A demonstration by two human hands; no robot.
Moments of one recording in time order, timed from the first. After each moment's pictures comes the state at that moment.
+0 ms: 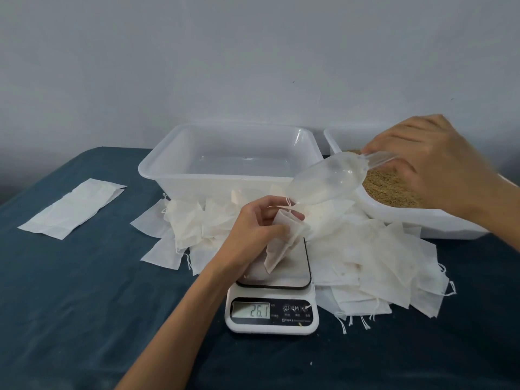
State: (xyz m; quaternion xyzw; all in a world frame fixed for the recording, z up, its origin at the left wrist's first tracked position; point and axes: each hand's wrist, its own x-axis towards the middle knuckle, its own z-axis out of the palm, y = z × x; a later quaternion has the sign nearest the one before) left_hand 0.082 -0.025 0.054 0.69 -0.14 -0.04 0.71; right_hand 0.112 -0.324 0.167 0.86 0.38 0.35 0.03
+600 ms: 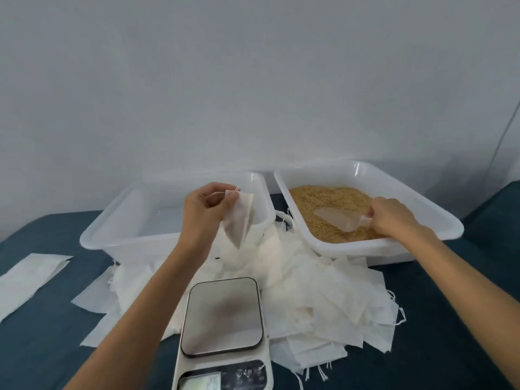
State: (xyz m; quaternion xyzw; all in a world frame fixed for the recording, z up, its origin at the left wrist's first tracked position) left_hand 0.160 -0.058 0.125 0.69 -0.12 0.13 0.70; right_hand 0.171 -0.422 0.102 0.98 -0.15 0.06 -0.06
